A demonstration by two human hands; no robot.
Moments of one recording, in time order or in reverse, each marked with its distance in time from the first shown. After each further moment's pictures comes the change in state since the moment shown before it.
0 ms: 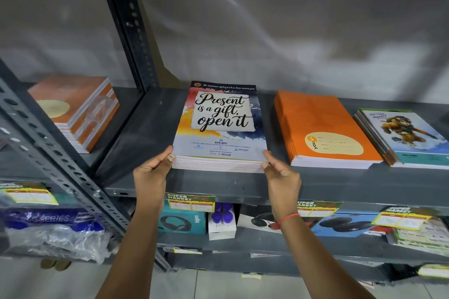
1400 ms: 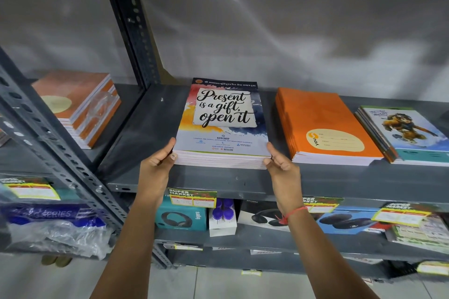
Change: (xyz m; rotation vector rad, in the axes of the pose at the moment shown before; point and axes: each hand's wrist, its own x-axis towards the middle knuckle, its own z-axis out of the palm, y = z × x) left_hand 0.003 0.004 -0.005 0.107 -0.211 -0.034; right_hand 0.005 -0.005 -0.007 0.035 -0.178 0.082
